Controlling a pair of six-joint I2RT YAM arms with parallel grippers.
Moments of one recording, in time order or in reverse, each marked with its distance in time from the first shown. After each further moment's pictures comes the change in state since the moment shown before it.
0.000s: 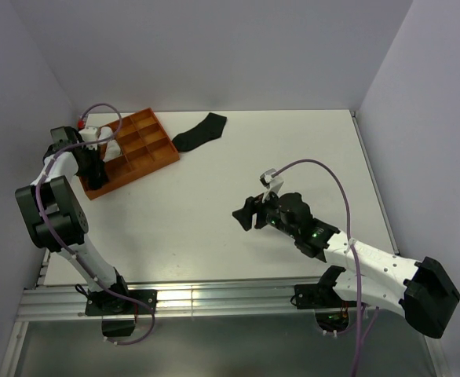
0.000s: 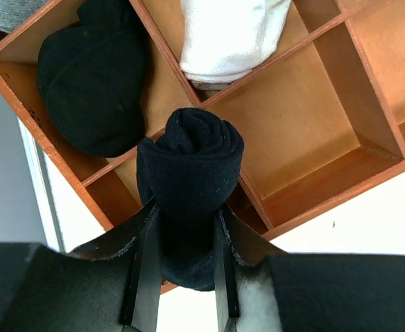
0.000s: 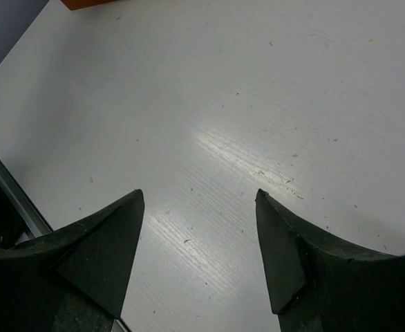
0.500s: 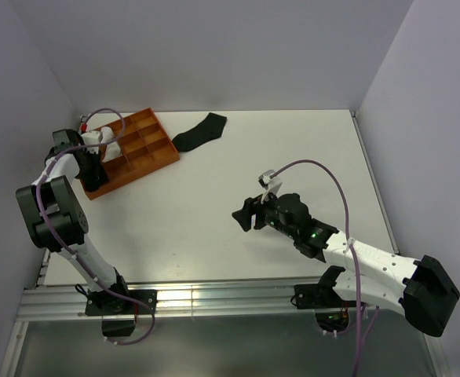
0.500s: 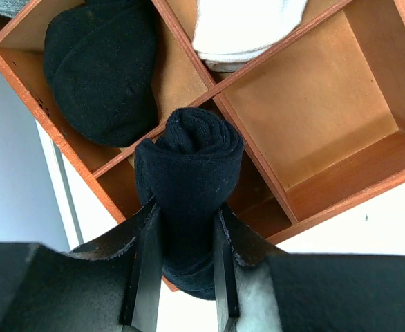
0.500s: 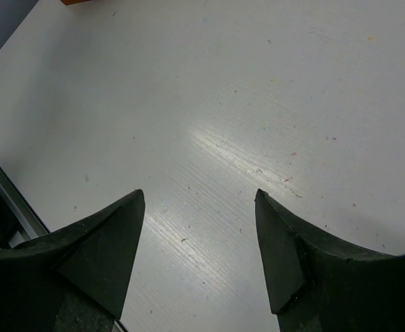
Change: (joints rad) left arm 0.000 0.000 -0.032 0.016 -0.056 0.079; right arm 0.015 0.010 0.000 0.000 0.020 -0.010
